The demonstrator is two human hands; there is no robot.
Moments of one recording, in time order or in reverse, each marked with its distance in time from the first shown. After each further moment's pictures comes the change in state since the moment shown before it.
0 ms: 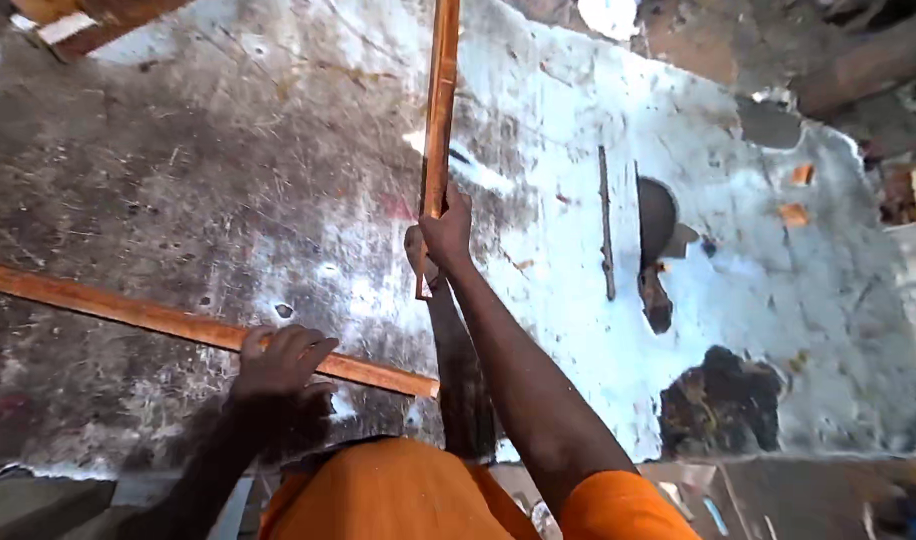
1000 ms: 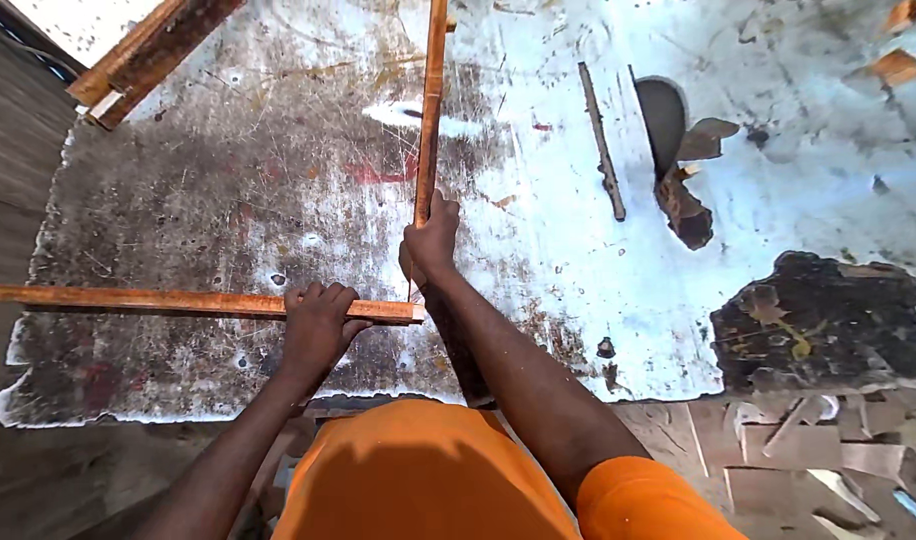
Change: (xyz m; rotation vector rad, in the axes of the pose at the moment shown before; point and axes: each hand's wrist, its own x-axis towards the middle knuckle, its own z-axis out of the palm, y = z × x) left_hand 0.034 0.070 0.037 0.307 -0.051 -0.136; right_hand -0.103 0.035 -0.031 0.018 0.088 0.116
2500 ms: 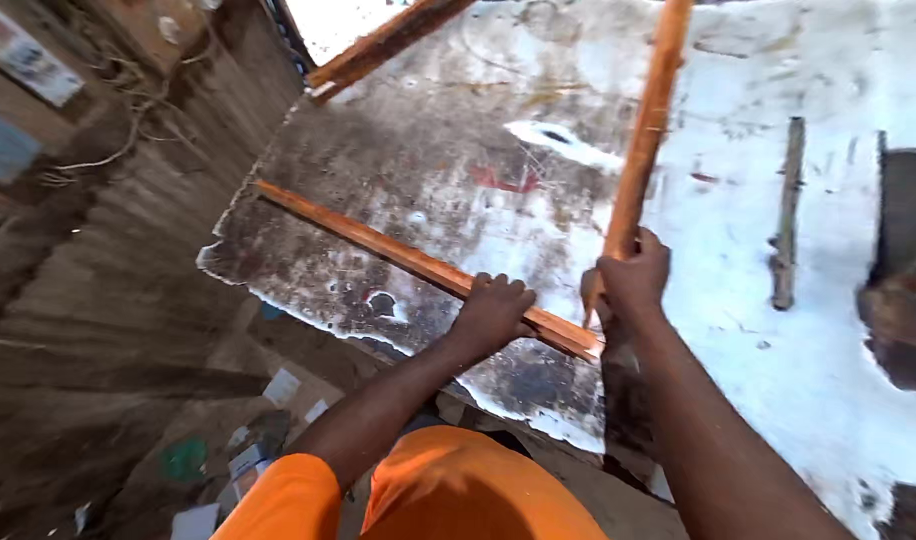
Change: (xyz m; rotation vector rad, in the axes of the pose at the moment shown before) left_hand 0.052 0.165 -0.006 -0.168 -0.021 -0.017; right_hand 0.041 0.094 -0.133 0.016 -0.168 -0.129
